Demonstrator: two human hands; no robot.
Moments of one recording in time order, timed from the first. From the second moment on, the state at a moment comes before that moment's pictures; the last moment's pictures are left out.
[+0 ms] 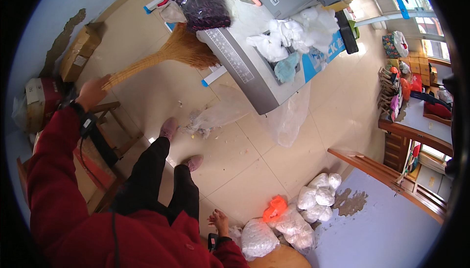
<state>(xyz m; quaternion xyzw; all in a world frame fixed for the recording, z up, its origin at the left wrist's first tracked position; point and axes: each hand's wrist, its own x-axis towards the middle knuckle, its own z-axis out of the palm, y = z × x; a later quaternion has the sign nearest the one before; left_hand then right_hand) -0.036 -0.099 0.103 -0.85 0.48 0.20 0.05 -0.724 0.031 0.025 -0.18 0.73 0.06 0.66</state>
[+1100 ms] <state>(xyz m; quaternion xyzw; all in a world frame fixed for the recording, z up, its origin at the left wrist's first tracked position) -0.172 0.086 0.157 -0.80 0.15 0.53 -0.25 -0.690 -0.013 0.031 -0.35 0.64 0.08 0.68</state>
